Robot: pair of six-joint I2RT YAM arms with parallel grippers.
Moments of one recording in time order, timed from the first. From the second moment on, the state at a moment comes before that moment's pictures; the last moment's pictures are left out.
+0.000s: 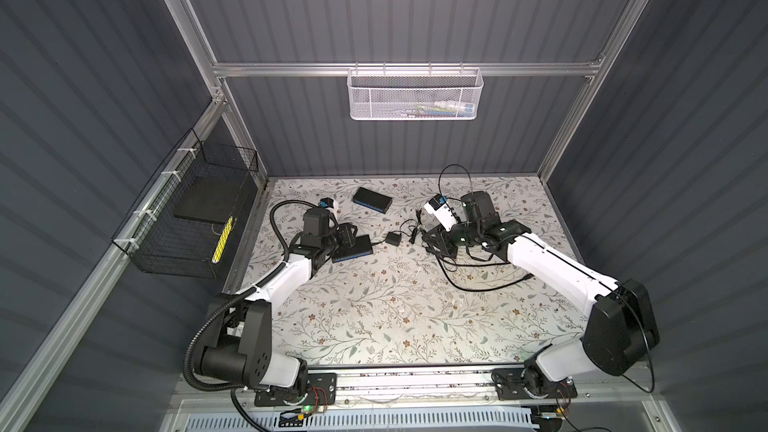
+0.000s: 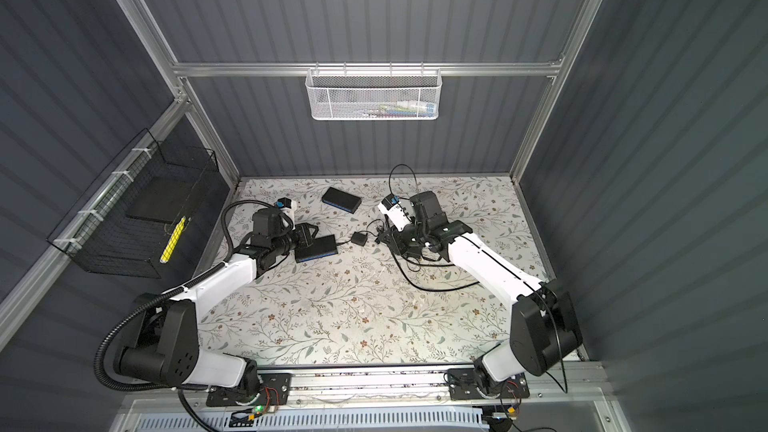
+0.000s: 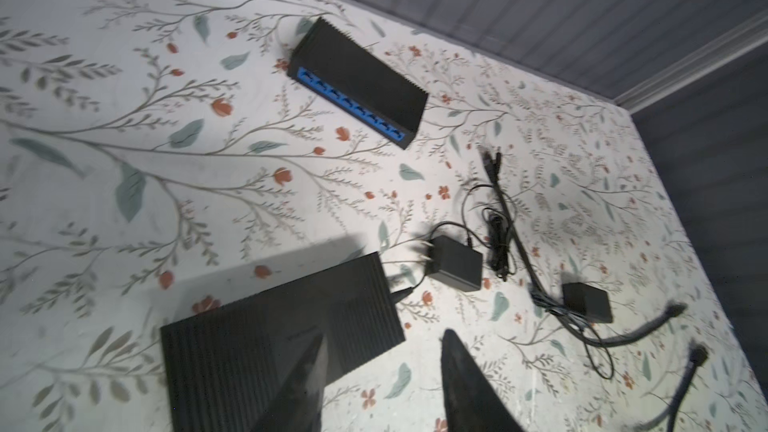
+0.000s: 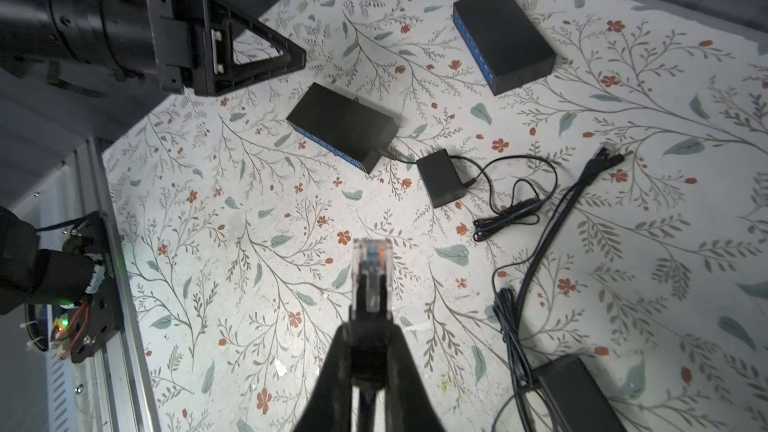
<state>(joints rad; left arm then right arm) -0.25 1.45 0.86 -0.04 0.19 -0.37 0.52 1.51 1.17 -0.42 -0.44 -0.10</state>
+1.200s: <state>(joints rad) -0.11 1.97 1.21 -0.10 0.21 -0.19 0.87 2.18 1.68 -0.64 -0.12 0.14</state>
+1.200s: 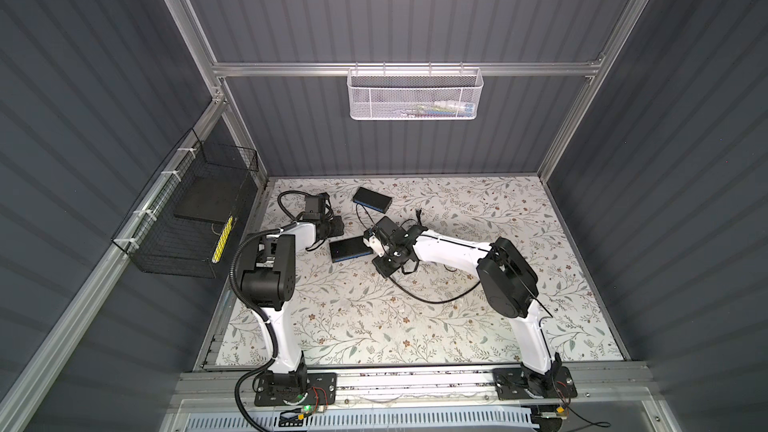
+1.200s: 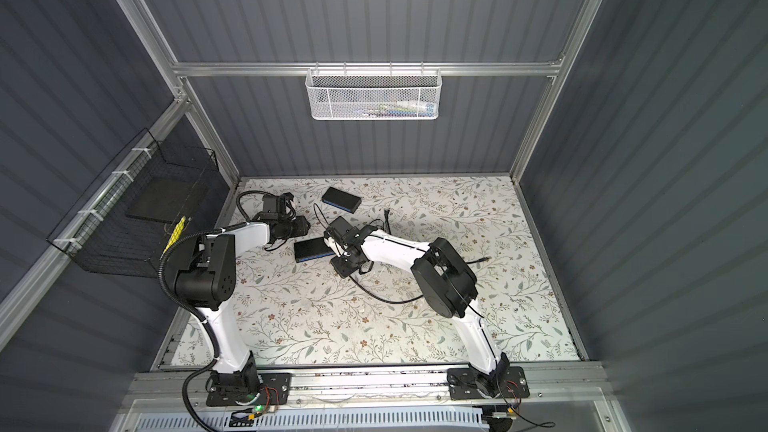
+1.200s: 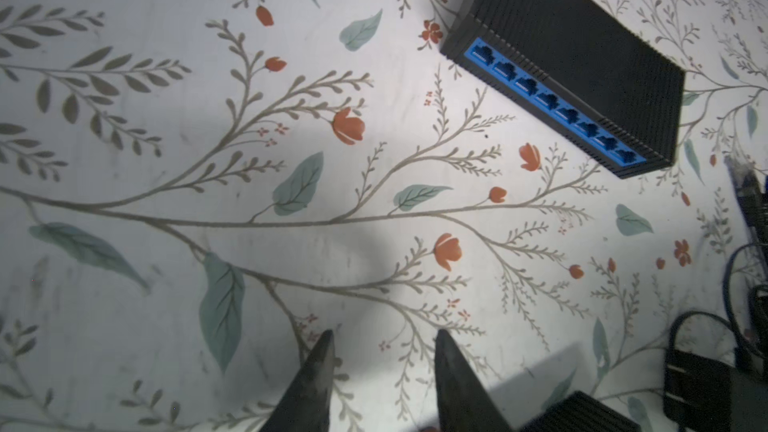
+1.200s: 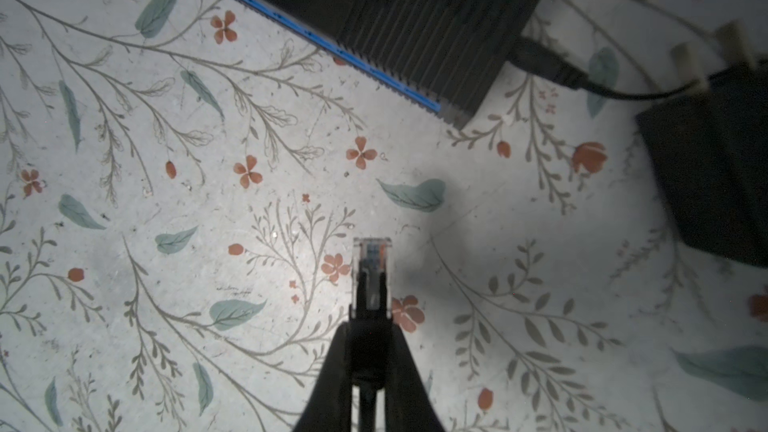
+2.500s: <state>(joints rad) -0.10 1.91 1.15 -0.34 0.46 -0.22 0.87 2.34 1.90 -0.78 -0.18 0.15</state>
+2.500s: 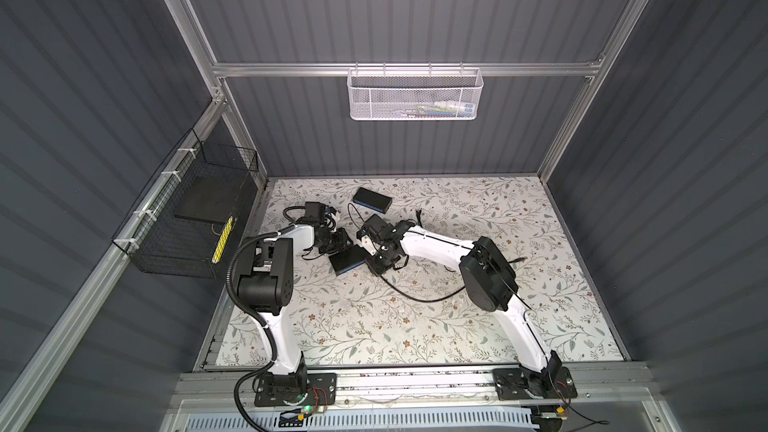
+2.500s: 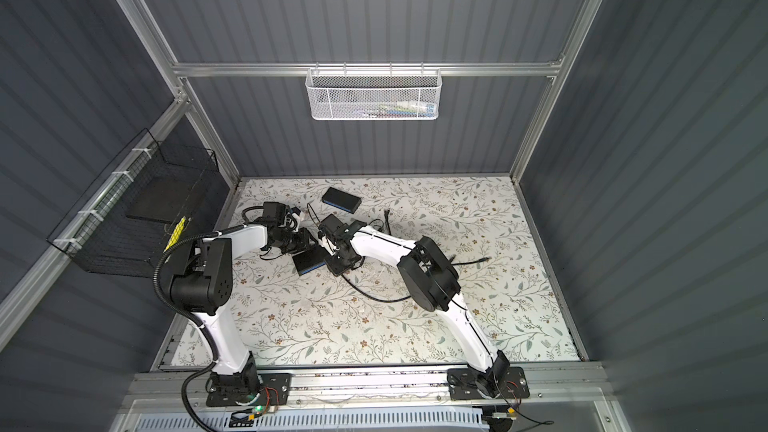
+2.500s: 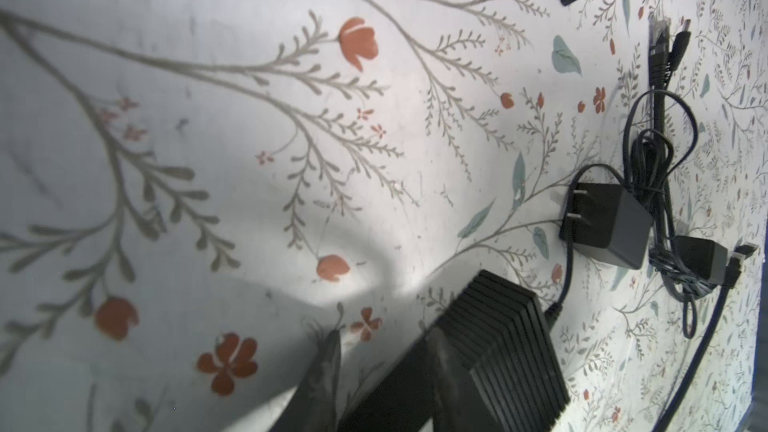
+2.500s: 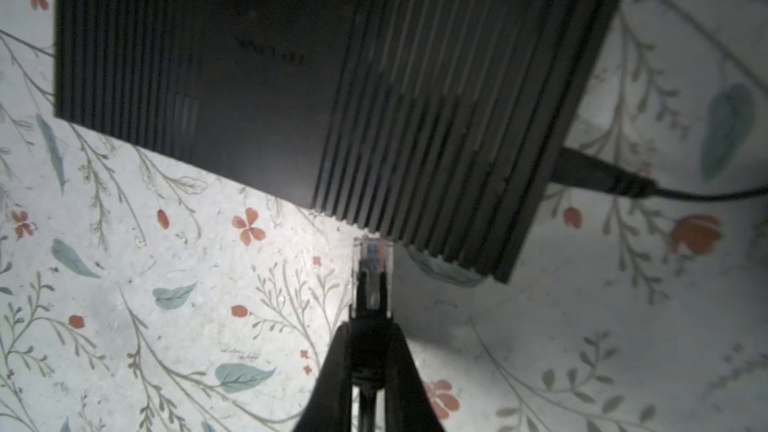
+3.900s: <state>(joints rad) -0.07 1.82 1.06 -0.27 0.50 -0.25 0.90 2.38 1.97 -0.82 -0.16 0.15</state>
